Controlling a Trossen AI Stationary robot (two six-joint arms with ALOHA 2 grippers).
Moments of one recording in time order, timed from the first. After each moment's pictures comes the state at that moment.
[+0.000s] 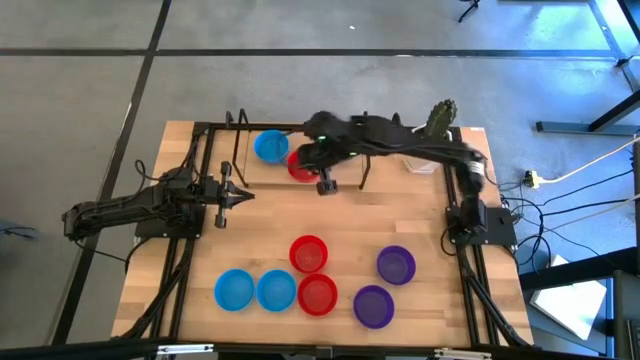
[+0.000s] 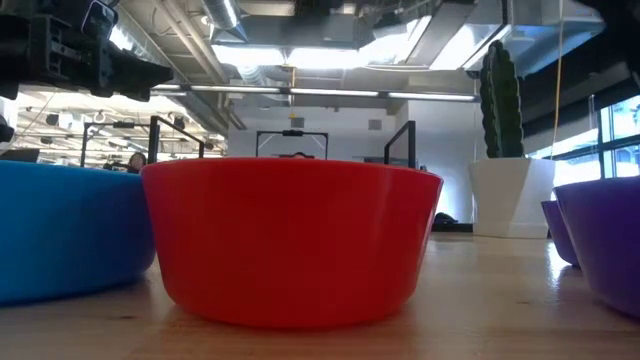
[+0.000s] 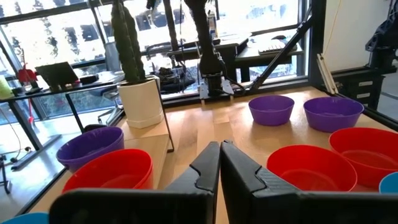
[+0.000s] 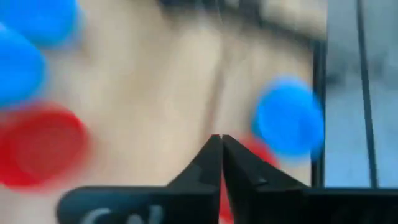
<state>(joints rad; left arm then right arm) 0.28 0.16 0.11 0.02 0.25 0.17 -0.16 1.90 2.16 -0.96 -0.07 -0.48</state>
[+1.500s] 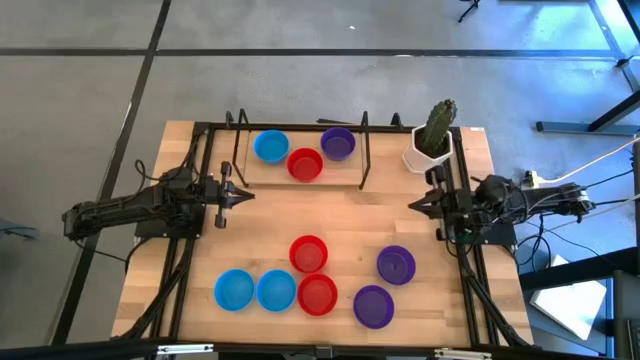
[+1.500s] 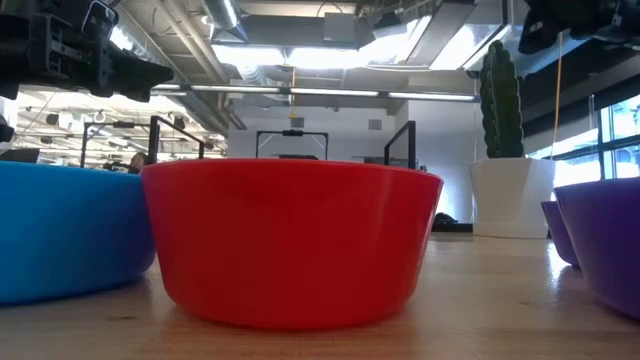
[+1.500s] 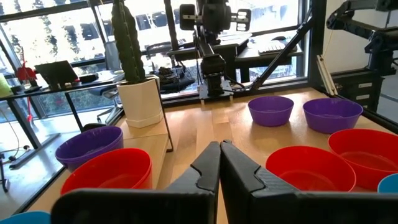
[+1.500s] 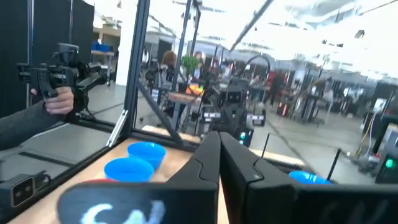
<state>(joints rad) 0.28 0.16 0.11 0.02 0.25 0.16 0.12 0.26 0.22 0.24 -0.02 -0.20</state>
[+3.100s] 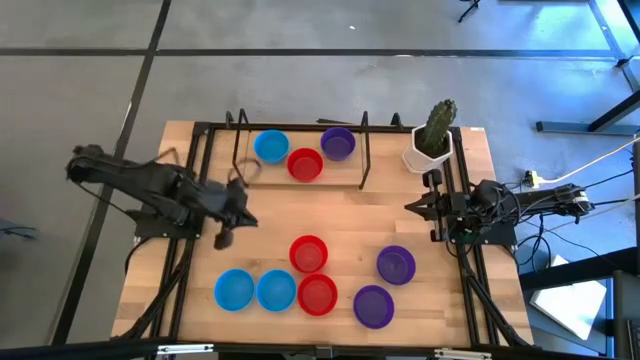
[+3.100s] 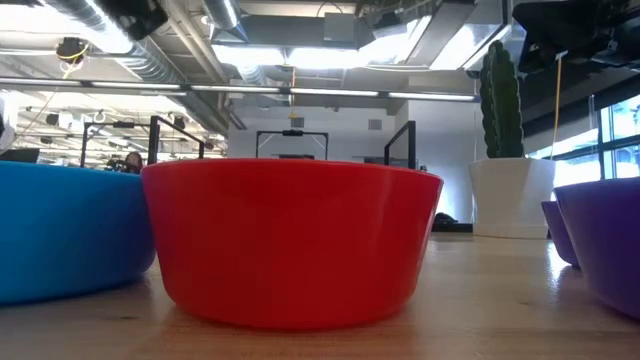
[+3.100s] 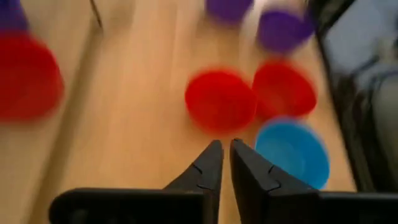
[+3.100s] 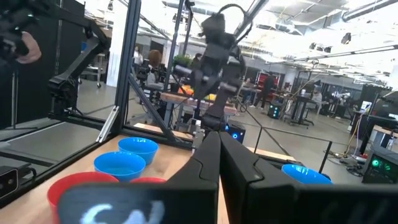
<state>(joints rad) -0.28 0.90 0.94 -0.78 -0.10 -0.33 0.11 0.26 0.11 0.35 0.02 -0.21</state>
